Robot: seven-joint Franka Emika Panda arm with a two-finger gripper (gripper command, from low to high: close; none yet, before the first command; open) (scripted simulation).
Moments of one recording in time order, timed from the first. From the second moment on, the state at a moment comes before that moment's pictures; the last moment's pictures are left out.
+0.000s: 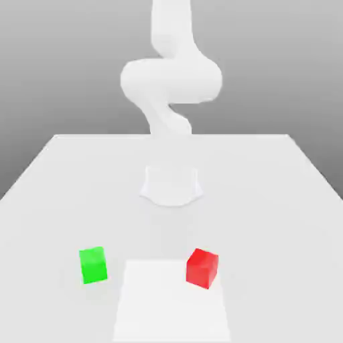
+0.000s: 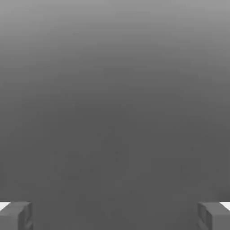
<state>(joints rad) 0.04 -0.73 -0.03 -2.36 0.00 2.35 0.71</state>
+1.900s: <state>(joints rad) -0.12 -0.09 -0.36 -2.82 -0.06 2.73 0.19</state>
